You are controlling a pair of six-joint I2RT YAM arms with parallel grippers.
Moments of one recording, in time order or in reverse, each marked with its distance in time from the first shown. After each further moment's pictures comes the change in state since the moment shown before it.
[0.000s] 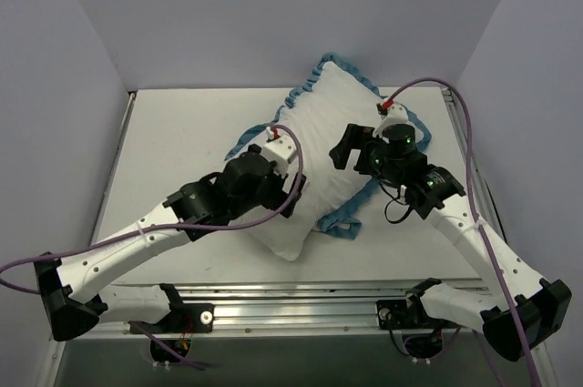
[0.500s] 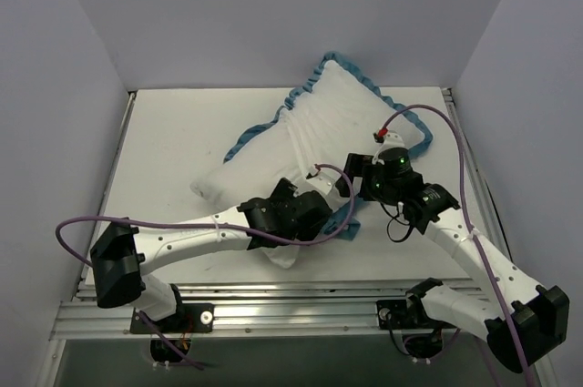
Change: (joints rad) left arm -0.238 0.334 0.019 -0.149 -0.327 -0.145; right arm -0.025 -0.085 -0.200 -0.064 0.006 -0.010
